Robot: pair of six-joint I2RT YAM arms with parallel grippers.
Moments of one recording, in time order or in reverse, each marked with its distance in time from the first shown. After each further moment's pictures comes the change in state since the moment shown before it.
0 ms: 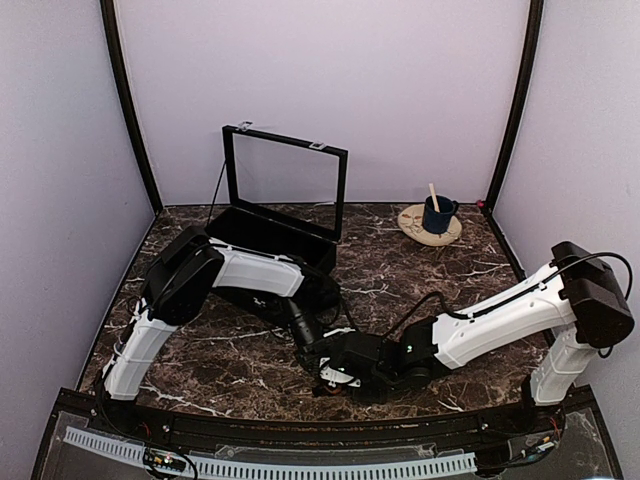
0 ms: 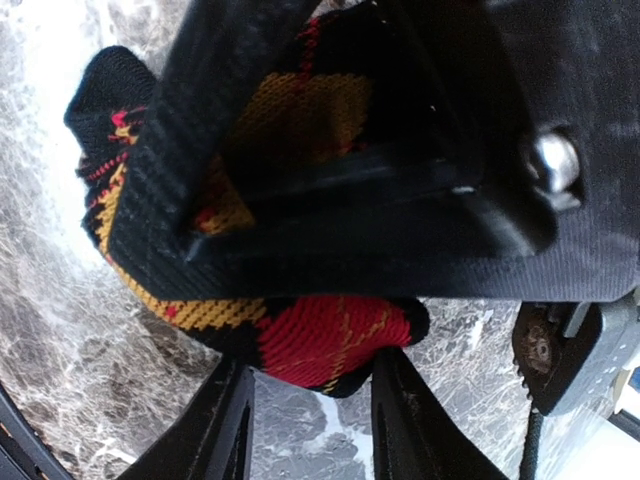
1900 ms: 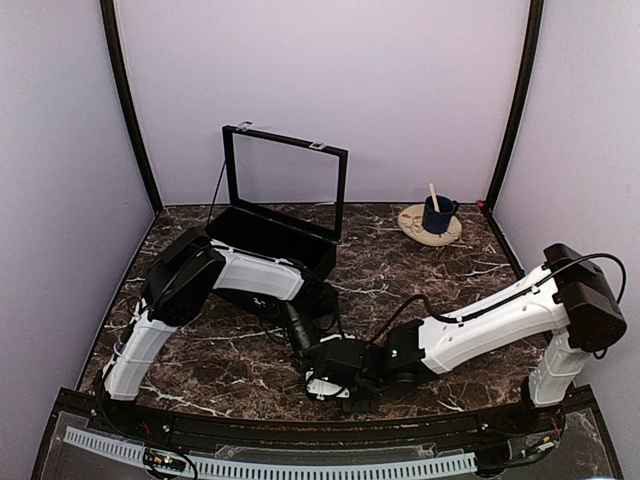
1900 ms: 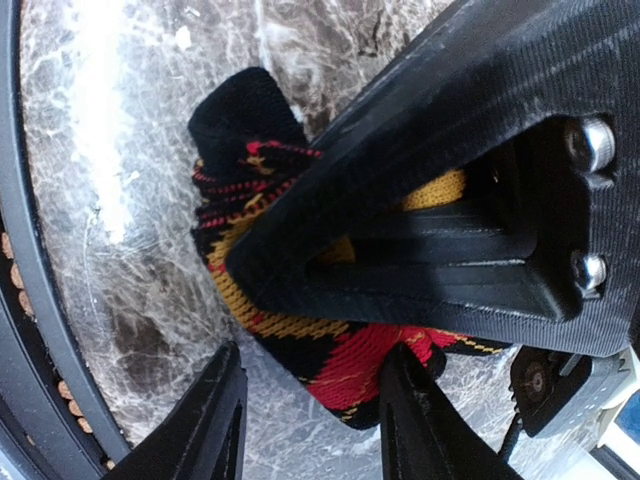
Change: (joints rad) left arm -0.008 0.000 -0.031 -0.026 -0.001 0.054; right arm 0.056 0.058 0.121 -0.113 -0.068 -0.030
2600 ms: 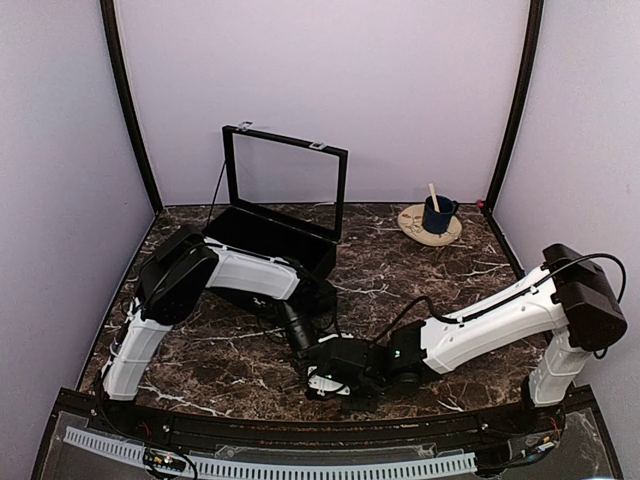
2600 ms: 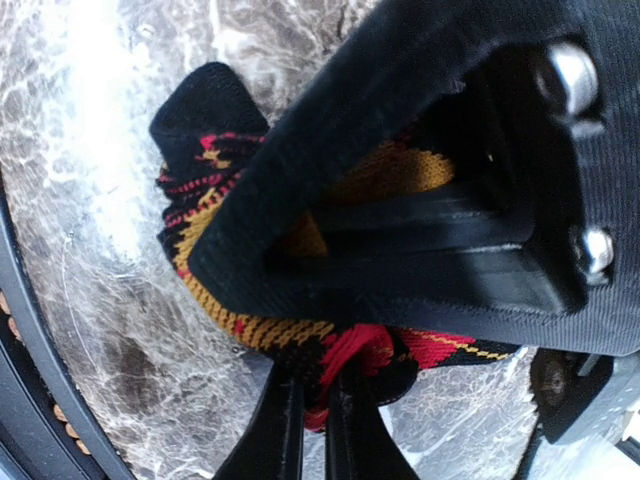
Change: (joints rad) left arm 0.000 -0.038 -0.040 0.036 -0.039 -0.031; right arm -0.014 -0.002 -0.043 0.068 -0.013 0.052
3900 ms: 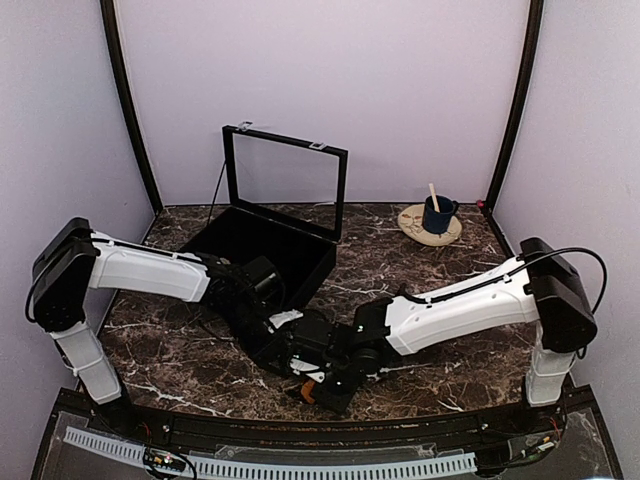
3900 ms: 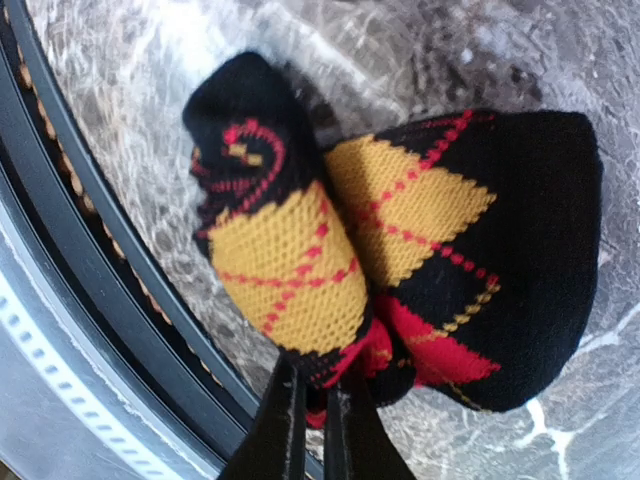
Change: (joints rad) left arm 0.055 -0.615 -0.601 0.497 -0.377 -0.377; right arm -0.041 0.143 0.297 -0.273 -0.299 0.454
